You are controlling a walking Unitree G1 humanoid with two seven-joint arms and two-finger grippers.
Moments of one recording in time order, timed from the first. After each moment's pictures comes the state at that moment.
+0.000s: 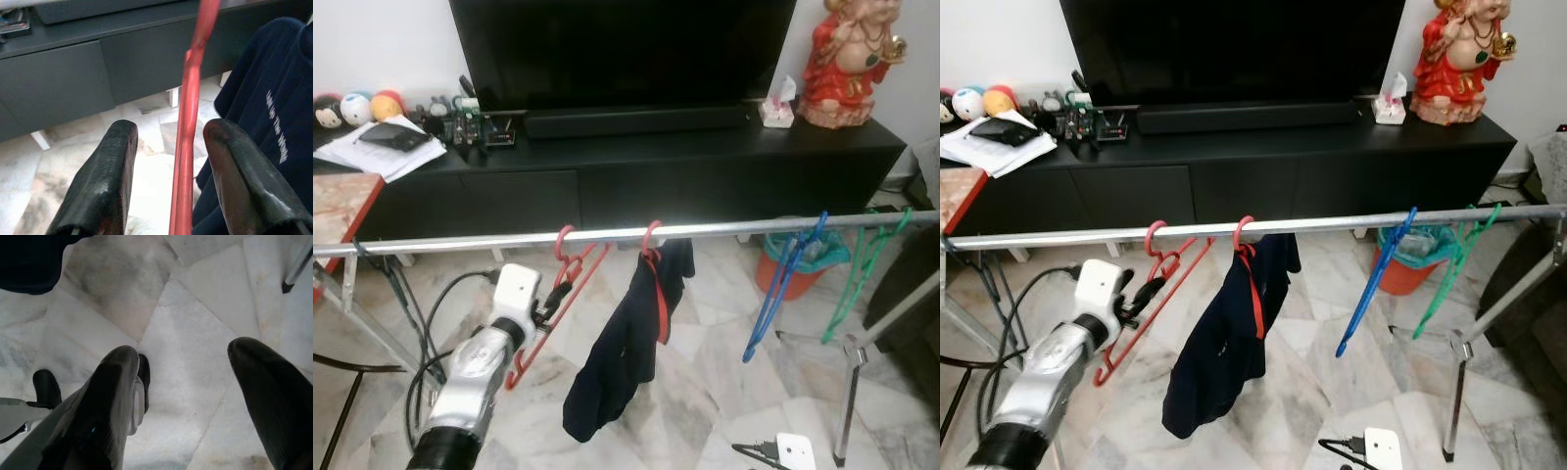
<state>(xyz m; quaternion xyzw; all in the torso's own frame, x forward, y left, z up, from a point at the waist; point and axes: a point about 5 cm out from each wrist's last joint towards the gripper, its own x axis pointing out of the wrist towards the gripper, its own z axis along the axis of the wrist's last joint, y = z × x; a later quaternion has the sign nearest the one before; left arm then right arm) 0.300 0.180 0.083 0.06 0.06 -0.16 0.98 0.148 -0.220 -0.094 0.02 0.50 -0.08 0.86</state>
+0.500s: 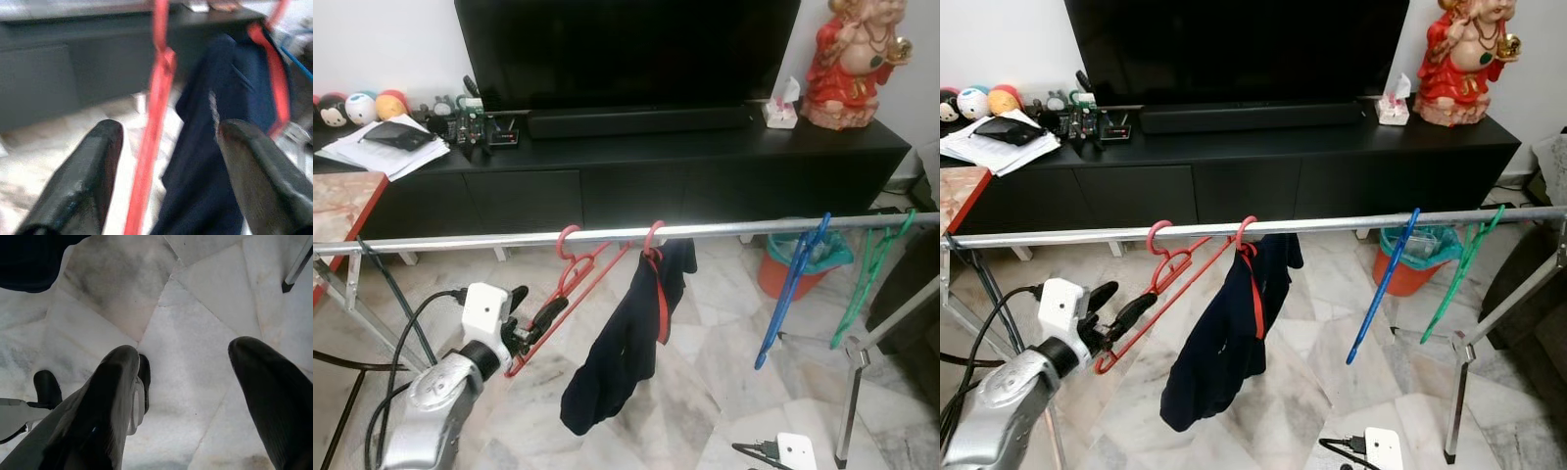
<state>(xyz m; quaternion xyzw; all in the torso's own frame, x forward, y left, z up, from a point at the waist) 0.250 0.199 0.091 0.00 0.07 -0.24 0.97 0.147 -0.222 -0.094 0.02 0.50 -0.08 0.86</state>
